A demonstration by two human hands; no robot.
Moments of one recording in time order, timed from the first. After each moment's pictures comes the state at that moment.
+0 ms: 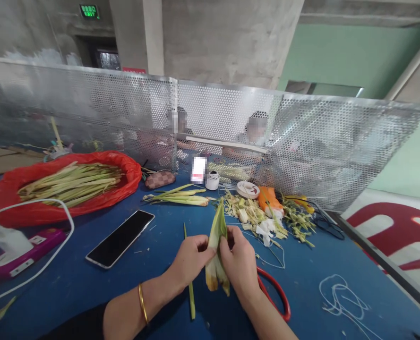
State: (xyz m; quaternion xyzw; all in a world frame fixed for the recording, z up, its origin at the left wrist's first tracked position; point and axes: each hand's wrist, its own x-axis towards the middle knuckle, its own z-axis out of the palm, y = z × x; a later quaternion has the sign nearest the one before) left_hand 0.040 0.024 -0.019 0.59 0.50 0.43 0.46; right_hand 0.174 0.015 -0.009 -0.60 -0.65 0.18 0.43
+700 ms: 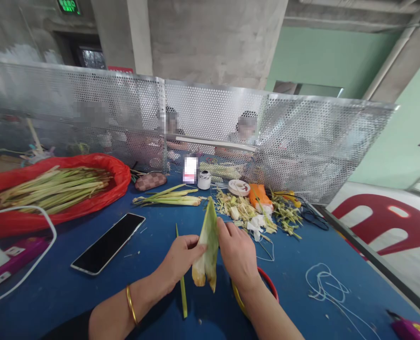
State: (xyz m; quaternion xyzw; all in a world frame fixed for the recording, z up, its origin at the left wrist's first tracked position) left_hand 0.038 0.025 -0.017 0.59 0.50 0.40 0.50; right_hand 0.200 0.027 -0.017 -0.55 -0.75 -0.25 0.26
